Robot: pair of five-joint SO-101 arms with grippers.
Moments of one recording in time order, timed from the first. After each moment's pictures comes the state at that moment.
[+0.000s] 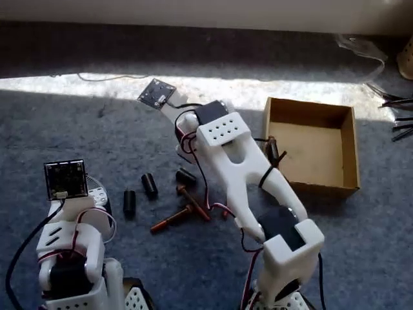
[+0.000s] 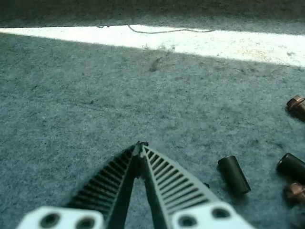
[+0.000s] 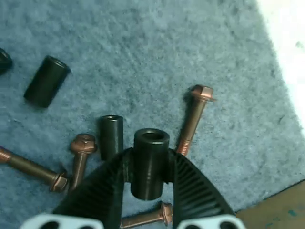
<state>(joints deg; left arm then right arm) -16.8 -104.6 78.2 67.6 0.2 -34.5 11.3 -5.8 70.6 31.7</state>
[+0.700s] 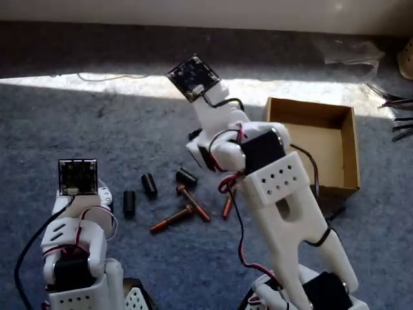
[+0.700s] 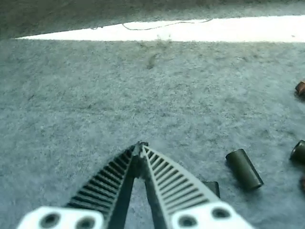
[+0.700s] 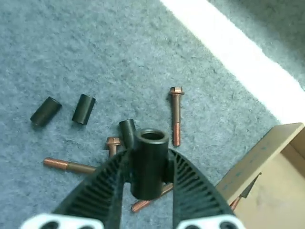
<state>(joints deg) -16.2 -104.5 82.9 63.3 -5.6 -34.5 -24.1 5.7 77.3 14.9</state>
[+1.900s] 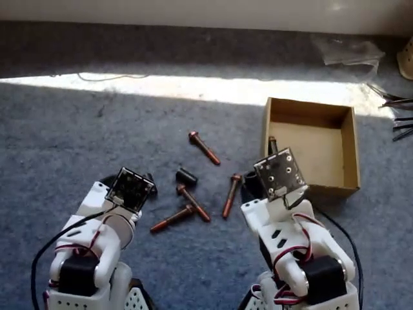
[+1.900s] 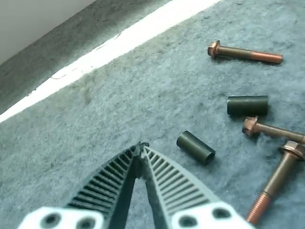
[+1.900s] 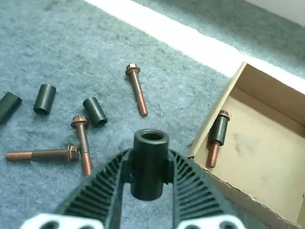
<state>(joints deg) 1.0 -104.5 79.8 68.7 -21.8 -22.1 -87.2 56.7 72.0 13.1</state>
